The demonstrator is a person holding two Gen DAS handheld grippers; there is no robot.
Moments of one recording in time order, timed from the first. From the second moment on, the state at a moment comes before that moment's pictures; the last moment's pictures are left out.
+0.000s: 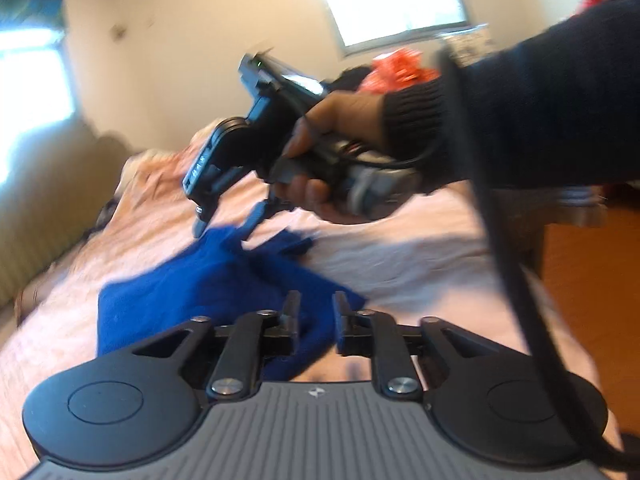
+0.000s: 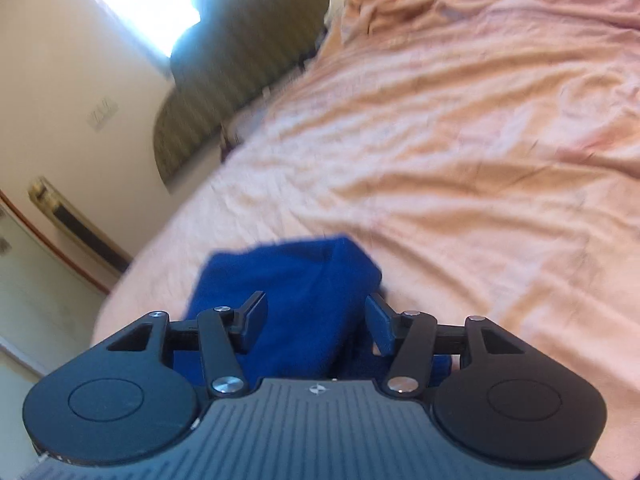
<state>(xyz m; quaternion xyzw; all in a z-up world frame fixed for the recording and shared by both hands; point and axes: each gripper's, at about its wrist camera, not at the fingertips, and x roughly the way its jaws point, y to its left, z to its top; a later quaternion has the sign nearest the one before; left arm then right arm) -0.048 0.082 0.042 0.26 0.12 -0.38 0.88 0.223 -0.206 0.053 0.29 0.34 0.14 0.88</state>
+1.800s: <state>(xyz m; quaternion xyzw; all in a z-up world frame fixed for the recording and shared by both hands) 0.060 0.161 0.067 0.12 0.24 -0.35 0.90 0.266 -0.182 0.034 0.25 0.42 0.08 0.87</state>
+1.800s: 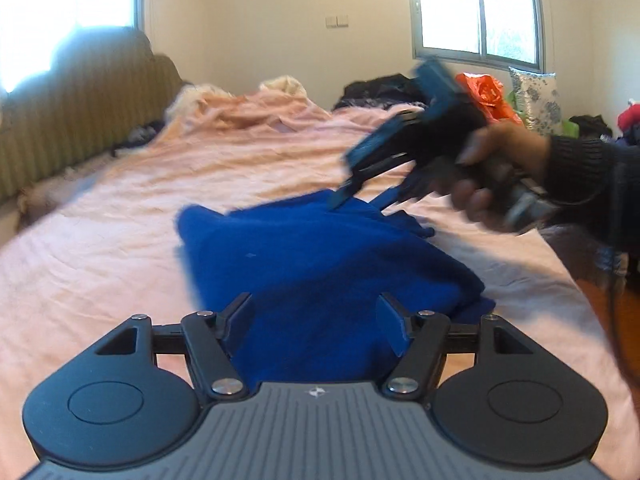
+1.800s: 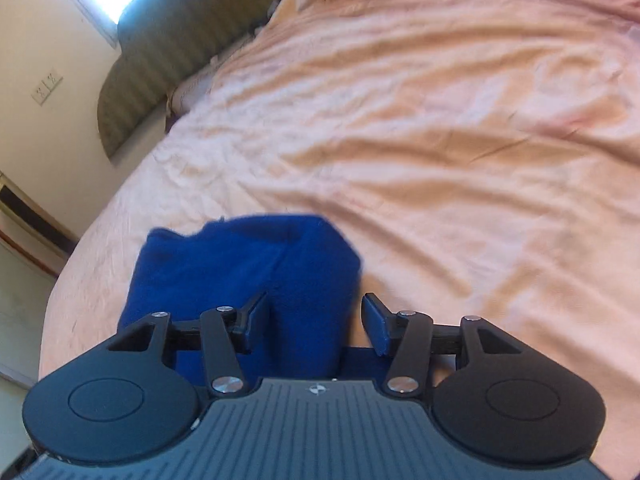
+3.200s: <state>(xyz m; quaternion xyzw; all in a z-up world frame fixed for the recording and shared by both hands) 0.212 0.206 0.039 -0.22 0.42 -0.29 0.83 0.198 -0.161 0.033 0.32 0.36 0.19 0.85</state>
